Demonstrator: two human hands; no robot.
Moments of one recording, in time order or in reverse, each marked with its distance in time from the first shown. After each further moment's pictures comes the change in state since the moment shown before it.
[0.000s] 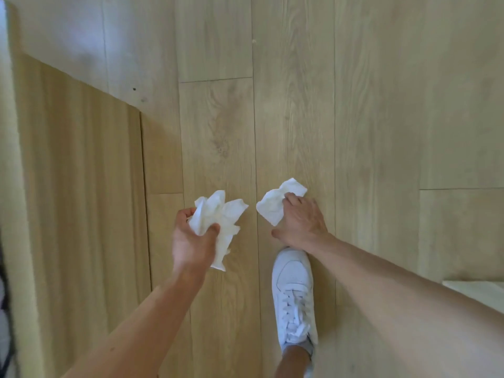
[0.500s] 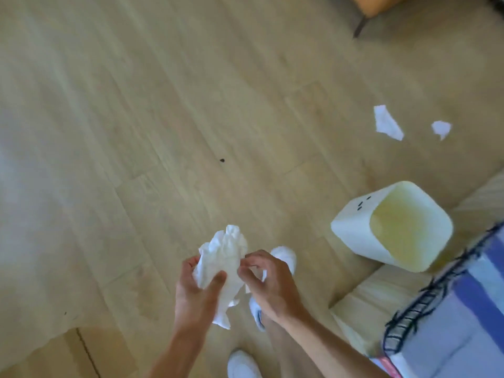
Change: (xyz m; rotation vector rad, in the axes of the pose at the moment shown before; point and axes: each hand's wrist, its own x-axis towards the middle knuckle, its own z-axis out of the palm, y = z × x) left_hand -0.189 0.372 0.078 0.121 -0.526 0.350; right_hand -0.184 0.097 -0.345 1.255 0.552 0.352
